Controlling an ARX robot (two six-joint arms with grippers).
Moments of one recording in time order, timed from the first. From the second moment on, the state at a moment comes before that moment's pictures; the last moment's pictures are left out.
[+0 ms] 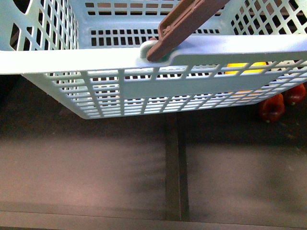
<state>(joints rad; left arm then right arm) -0.60 1.79 1.70 -0.46 0.27 -0.86 -0.46 1.73 0.71 0.42 -0.38 0.20</state>
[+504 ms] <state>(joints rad) -0.60 1.79 1.70 -0.46 0.27 -0.86 -0.23 1.24 0.63 0.41 -0.48 0.27</state>
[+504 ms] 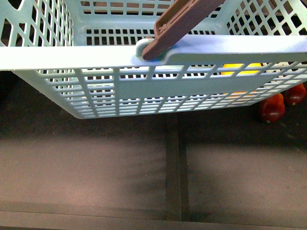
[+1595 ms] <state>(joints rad) -0.60 1.79 1.70 -0.46 0.27 -0.85 -0.09 1.06 0.53 0.54 -0.07 0.12</state>
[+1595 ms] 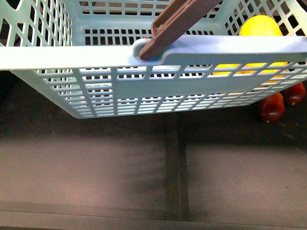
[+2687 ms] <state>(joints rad) -0.60 1.79 1.70 -0.46 0.27 -0.85 0.00 0.55 0.06 0.48 0.00 0.01</state>
